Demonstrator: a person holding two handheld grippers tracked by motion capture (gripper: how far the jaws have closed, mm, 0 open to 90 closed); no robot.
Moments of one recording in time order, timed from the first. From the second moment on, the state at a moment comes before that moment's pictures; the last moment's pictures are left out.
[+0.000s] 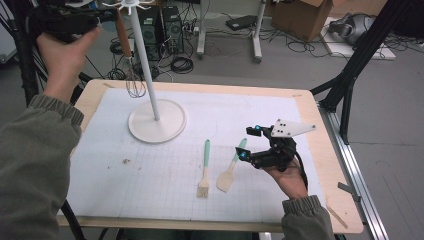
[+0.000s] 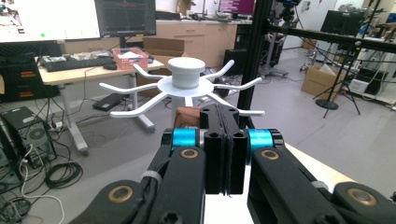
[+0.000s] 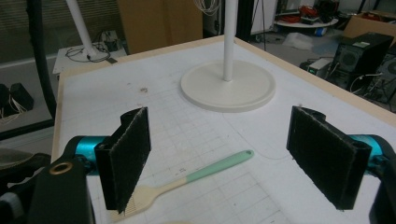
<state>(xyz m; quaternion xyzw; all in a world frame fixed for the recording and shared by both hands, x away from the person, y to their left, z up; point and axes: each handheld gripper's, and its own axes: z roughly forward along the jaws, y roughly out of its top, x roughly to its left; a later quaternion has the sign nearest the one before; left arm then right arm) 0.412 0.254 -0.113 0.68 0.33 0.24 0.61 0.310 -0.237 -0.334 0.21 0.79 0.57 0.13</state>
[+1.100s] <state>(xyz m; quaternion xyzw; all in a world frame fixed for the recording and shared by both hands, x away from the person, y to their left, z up) 0.378 0.278 -0.139 0.70 0.31 0.24 0.60 0.313 -0.236 -0.337 0.23 0.79 0.56 0.13</state>
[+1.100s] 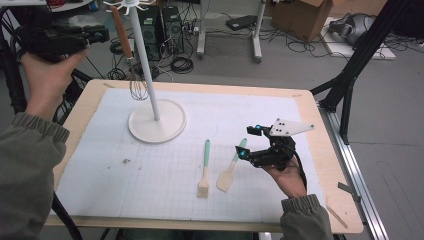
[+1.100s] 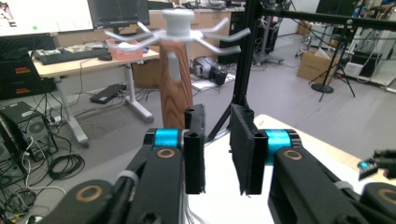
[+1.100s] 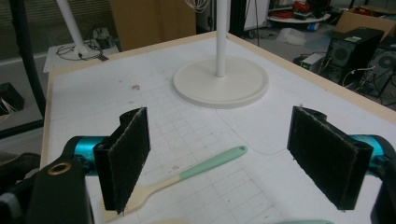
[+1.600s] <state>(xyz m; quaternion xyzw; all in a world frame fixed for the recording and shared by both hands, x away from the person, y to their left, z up) 0.352 0.280 -0.173 0.72 0.30 0.22 0.58 0.310 -0.241 -0.338 0.24 0.79 0.55 0.14</state>
